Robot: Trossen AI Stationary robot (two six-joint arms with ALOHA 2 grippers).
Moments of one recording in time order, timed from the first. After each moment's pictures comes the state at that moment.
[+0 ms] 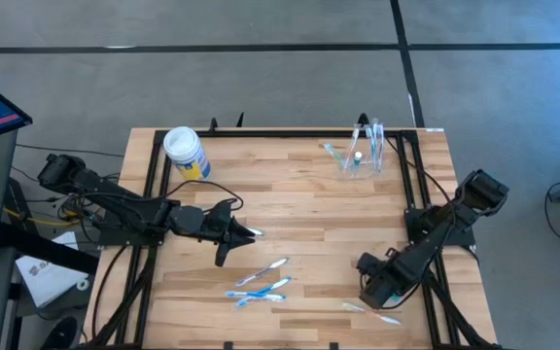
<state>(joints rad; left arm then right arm) -0.31 1.13 0.53 0.30 -0.24 -0.49 0.79 1.61 0.80 -0.72 0.03 1.42</state>
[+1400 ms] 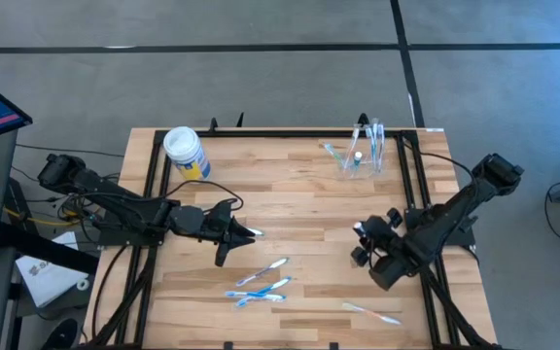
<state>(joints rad) -0.31 1.13 0.53 0.30 -0.24 -0.49 0.72 1.35 0.82 -1.01 0.89 1.43</state>
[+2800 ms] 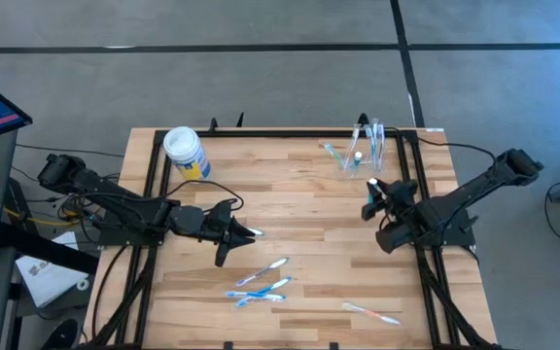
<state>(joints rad) -0.31 1.13 0.53 0.31 -0.24 -0.47 0.48 1.00 0.57 -0.97 1.29 1.43</state>
